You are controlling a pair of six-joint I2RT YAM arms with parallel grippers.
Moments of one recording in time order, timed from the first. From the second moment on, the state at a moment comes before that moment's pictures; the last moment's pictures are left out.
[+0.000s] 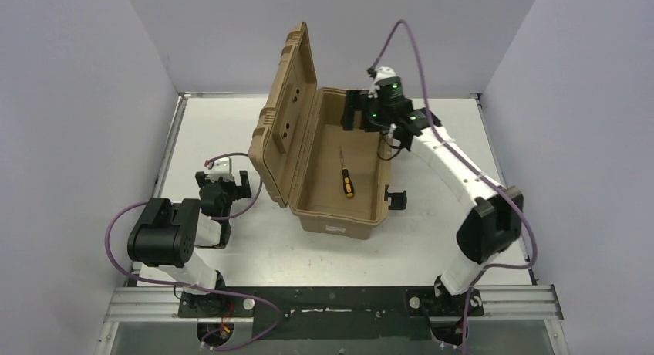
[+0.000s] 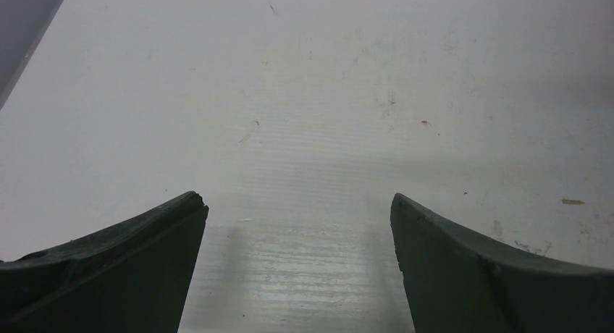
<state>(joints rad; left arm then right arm) -0.05 1.62 0.23 1.17 -0.12 -0.02 0.50 1.74 1.64 -0.55 0.02 0.35</state>
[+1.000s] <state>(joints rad) -0.05 1.62 0.23 1.17 -0.12 -0.02 0.01 1.06 0.34 0.29 -0.07 0.00</state>
